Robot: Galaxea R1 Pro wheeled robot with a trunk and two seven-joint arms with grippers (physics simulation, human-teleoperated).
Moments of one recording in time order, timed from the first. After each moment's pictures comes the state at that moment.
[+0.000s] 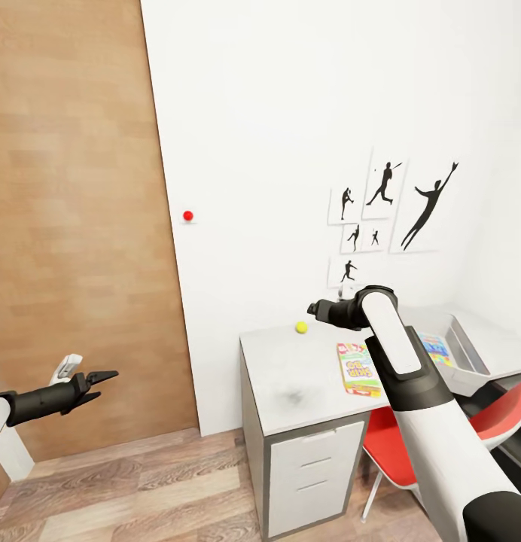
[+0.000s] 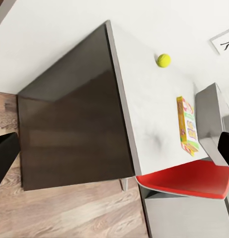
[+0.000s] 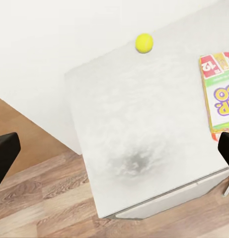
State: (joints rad) left arm -0.66 0.48 0.33 -0.69 0.34 0.90 -0.84; right arm -0.88 -0.02 0.24 -1.43 -1.20 1.02 -1.05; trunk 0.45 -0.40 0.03
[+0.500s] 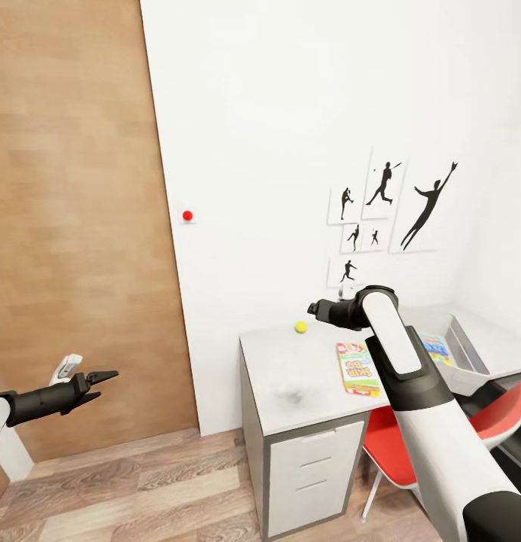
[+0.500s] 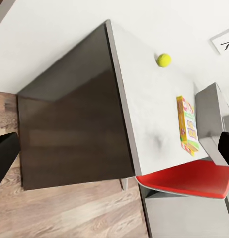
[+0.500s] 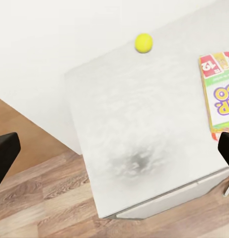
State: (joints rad) left arm -0.66 0.48 0.33 -0.69 0.34 0.90 -0.84; right arm -0.88 -0.02 0.23 -1.43 -1.20 1.02 -1.05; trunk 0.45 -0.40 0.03
